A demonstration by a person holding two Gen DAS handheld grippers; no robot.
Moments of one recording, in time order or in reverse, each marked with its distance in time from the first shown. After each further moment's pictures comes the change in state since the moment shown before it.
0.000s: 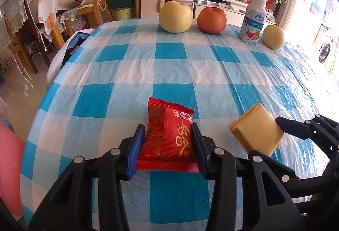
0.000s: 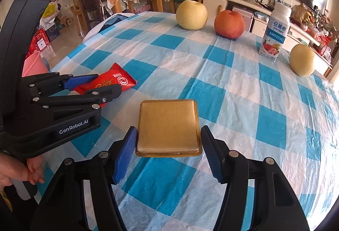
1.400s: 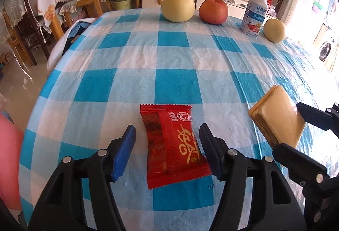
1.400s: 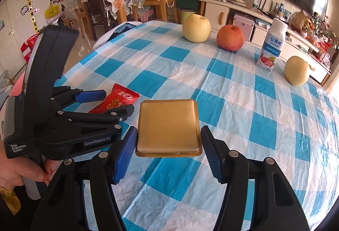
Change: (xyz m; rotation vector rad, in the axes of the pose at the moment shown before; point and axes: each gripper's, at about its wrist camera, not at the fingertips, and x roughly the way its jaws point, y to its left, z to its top) left arm 0.003 0.002 -0.010 0.014 0.053 0.011; right arm -0.036 0.016 0.004 -0.018 -0.028 0.004
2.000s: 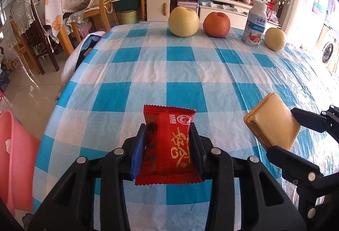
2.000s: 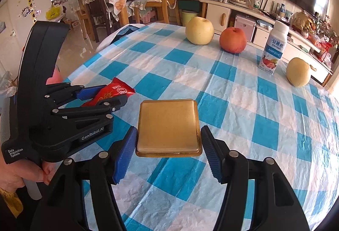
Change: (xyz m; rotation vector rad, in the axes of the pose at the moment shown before) left arm -0.029 0.009 0.000 -0.011 -0.073 0.038; right arm -0.003 0.007 0.004 0.000 -0.011 0.018
